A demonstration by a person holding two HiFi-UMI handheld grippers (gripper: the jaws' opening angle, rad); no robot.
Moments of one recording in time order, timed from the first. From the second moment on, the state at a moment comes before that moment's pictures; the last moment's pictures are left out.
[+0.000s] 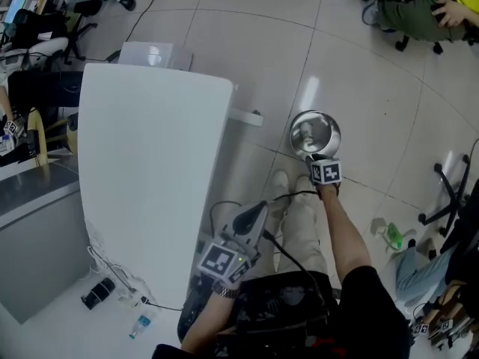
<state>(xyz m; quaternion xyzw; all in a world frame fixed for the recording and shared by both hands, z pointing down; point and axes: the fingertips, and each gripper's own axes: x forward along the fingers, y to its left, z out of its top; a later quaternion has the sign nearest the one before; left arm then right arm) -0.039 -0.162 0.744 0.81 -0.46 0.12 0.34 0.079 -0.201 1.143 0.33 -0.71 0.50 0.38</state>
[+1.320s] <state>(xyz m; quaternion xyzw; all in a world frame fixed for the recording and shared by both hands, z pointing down) 0.051 -0.167 0.408 0.90 -0.43 0.05 0.09 0.178 -0.192 0.484 0.46 -0.87 0.15 0.00</state>
